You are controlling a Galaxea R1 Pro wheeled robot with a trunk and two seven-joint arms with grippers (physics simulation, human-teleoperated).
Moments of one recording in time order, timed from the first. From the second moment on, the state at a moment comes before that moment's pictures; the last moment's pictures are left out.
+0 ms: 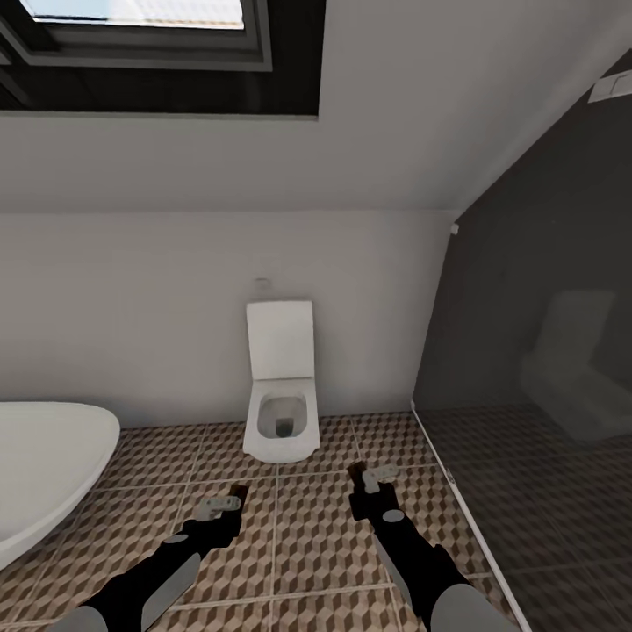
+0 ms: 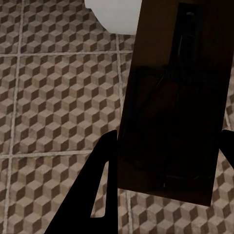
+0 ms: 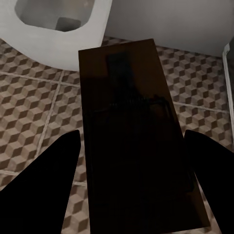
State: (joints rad) left arm -0.52 0.20 -0.75 -0.66 0.81 0.15 0.25; right arm -0.56 0.15 0.20 -0.54 0.10 0.13 -0.11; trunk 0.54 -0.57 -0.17
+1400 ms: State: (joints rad) left arm -0.52 0.23 -0.75 -0.72 0.81 0.15 0.24; right arm -0.56 0.15 0.20 -0.53 0.10 0.18 -0.11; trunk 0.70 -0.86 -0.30
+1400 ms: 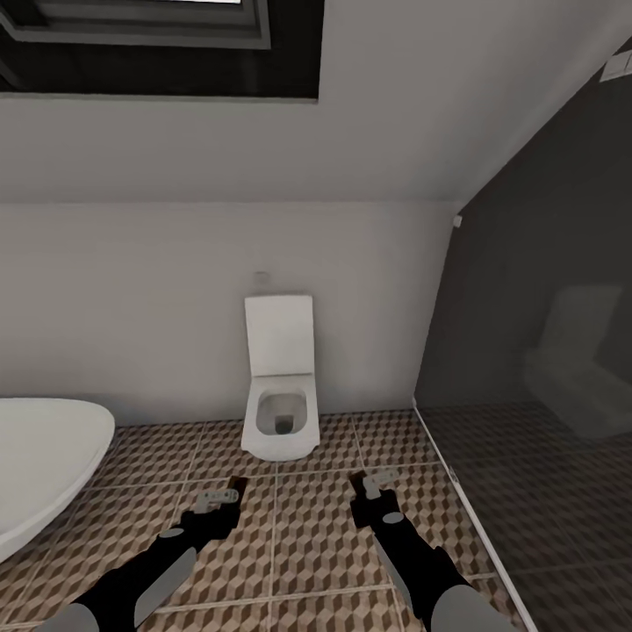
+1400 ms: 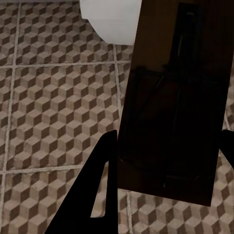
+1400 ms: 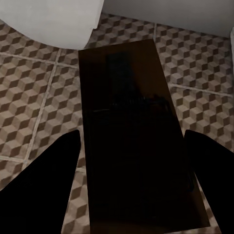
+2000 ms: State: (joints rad) left arm -0.52 0.23 -0.75 -0.73 0.81 0.15 0.24; right arm -0.56 0.15 0.20 -0.52 0.10 0.19 -0.11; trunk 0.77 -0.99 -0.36
